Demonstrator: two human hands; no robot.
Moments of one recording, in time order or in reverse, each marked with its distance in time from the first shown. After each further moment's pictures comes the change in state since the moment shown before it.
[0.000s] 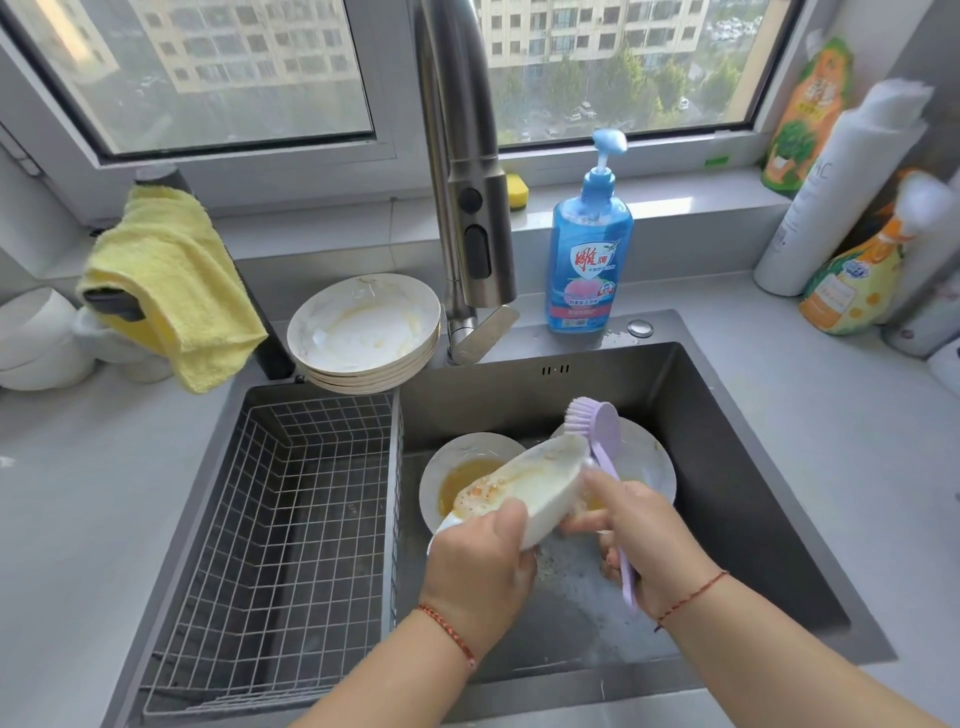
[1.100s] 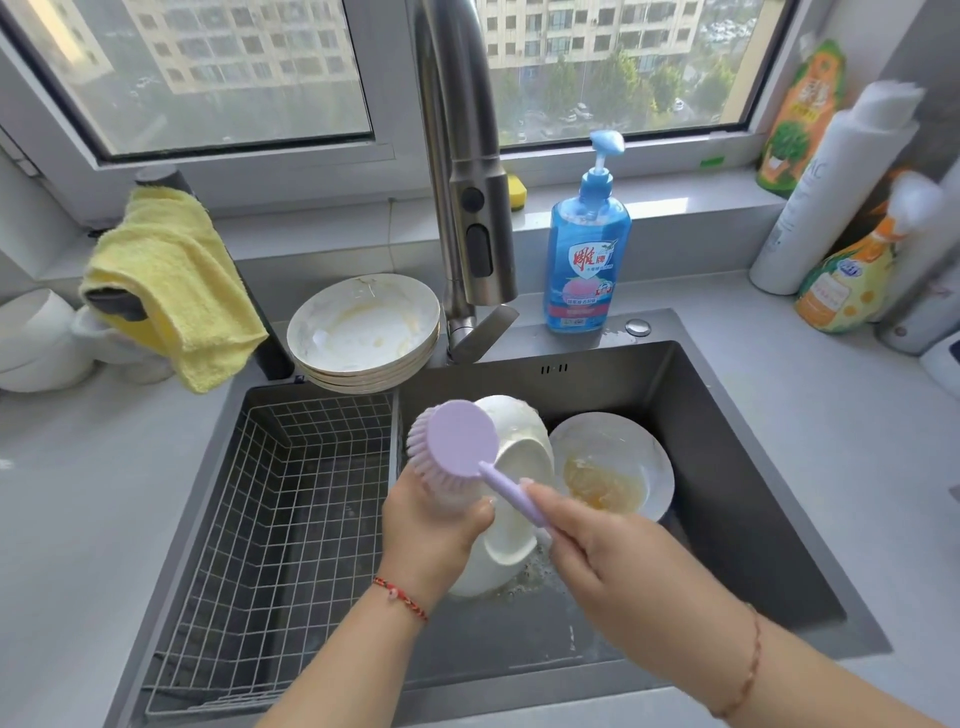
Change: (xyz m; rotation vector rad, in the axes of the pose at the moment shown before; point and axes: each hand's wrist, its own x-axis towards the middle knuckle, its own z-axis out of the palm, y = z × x) left_hand 0.024 -0.018 -0.041 -0.798 -0.011 -0.830; right_hand -0.071 -0.019 0.006 -1.030 -0.188 -0.701
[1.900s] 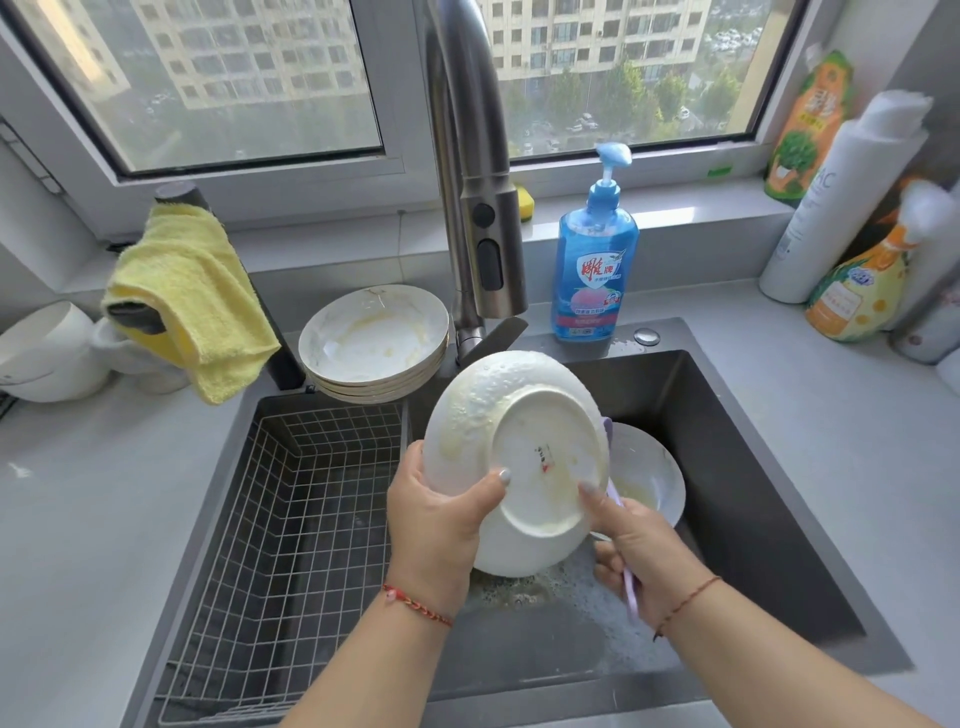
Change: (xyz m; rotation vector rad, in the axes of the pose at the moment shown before) left_hand -0.002 0.027 0.001 -0.377 0.050 -0.010; right_hand 0.049 0.069 0.046 1.353 0.138 0.642
